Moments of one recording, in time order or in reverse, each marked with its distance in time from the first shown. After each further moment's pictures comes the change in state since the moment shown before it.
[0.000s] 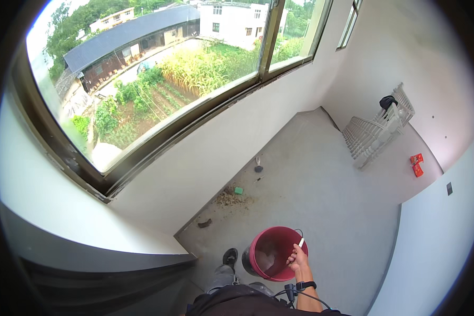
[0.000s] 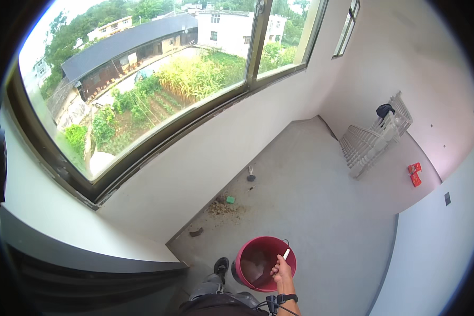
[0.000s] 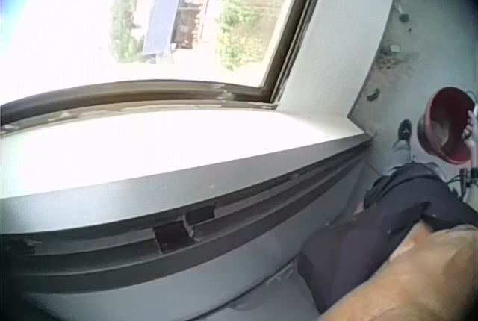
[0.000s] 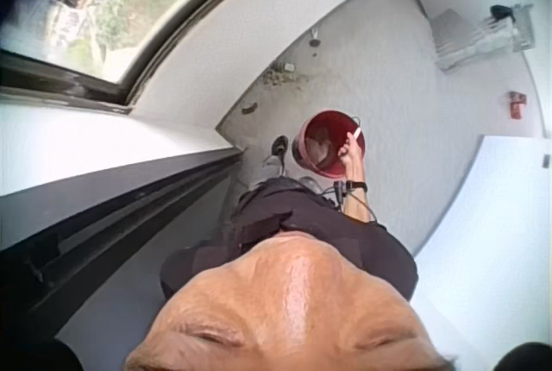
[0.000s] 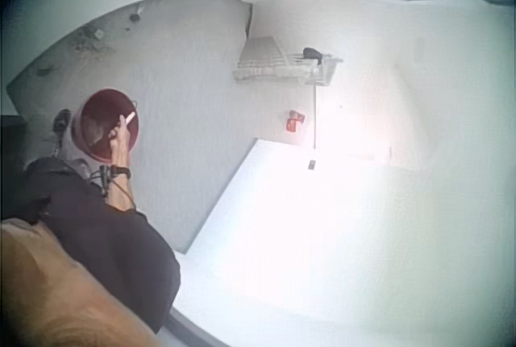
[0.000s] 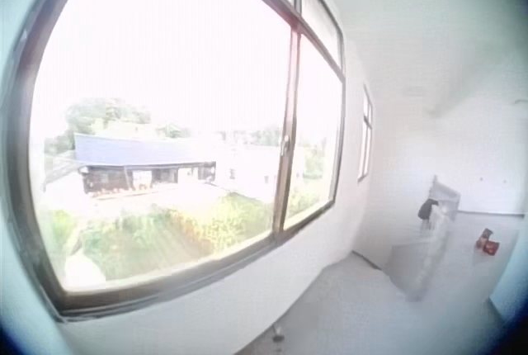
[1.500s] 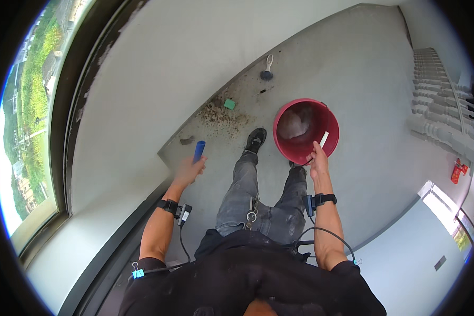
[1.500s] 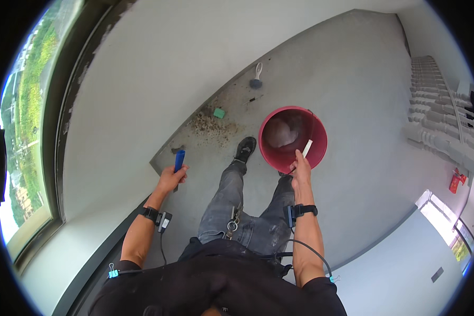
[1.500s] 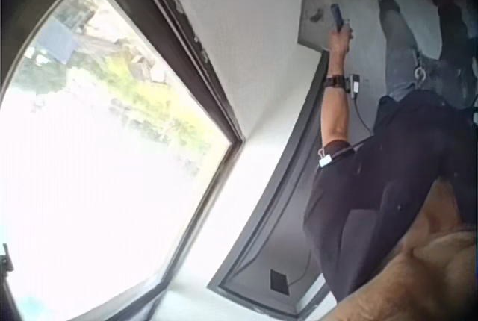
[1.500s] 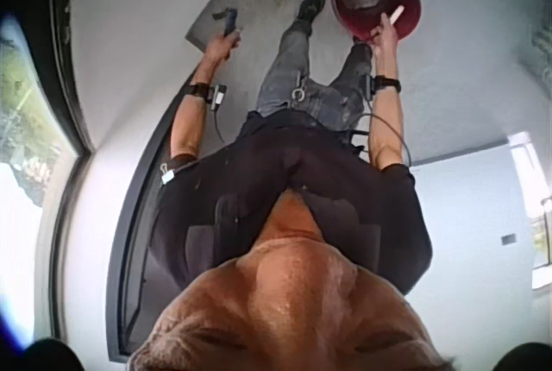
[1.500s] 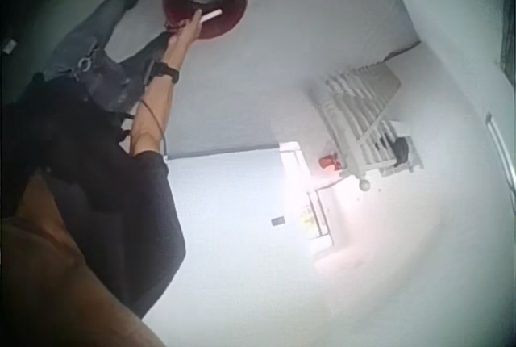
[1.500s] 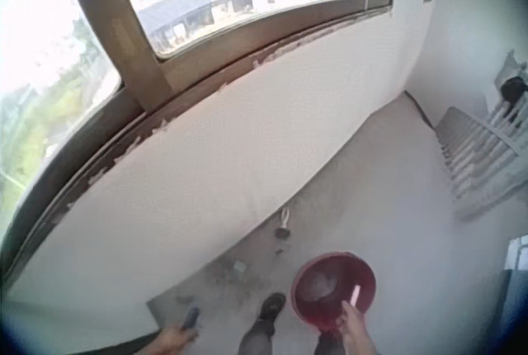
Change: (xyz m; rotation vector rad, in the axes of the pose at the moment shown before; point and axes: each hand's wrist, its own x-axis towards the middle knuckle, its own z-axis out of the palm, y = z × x) left_hand 0.217 0.835 0.174 -0.076 0.091 0.166; right_hand 0.495 -0.469 0.193 -0.296 -0.014 0.070
